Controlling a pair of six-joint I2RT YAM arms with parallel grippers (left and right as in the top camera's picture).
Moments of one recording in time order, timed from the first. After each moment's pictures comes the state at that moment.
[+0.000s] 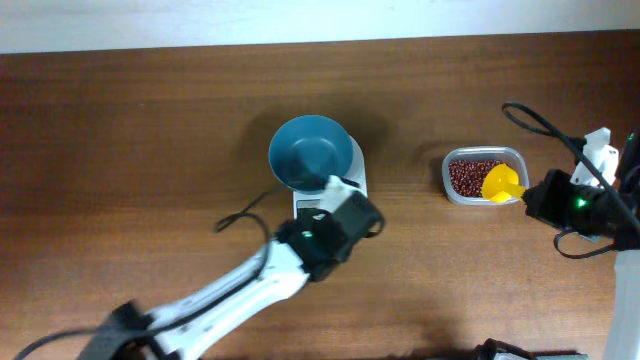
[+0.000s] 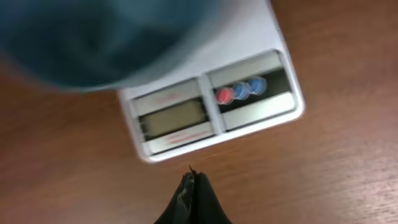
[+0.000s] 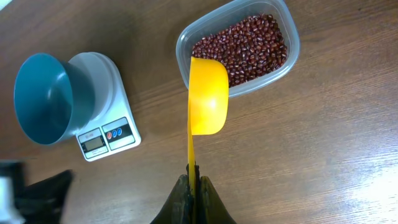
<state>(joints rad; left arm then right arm) -0.88 1.54 1.04 -0.64 -0.38 -0.46 -0.39 1.18 1.40 -1.34 -0.34 0.11</state>
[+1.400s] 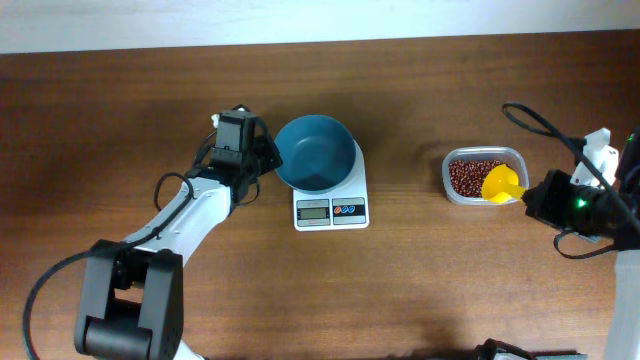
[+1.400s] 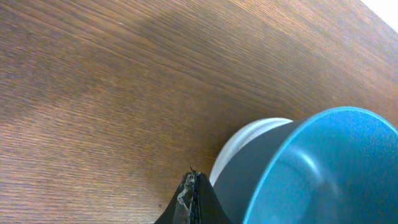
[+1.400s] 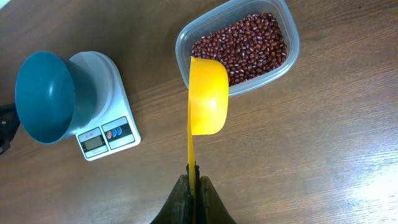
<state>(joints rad) -0.25 1.76 1.05 -0.12 0.06 -0.62 -0.39 1.18 1.40 -1.35 -0.34 0.11</state>
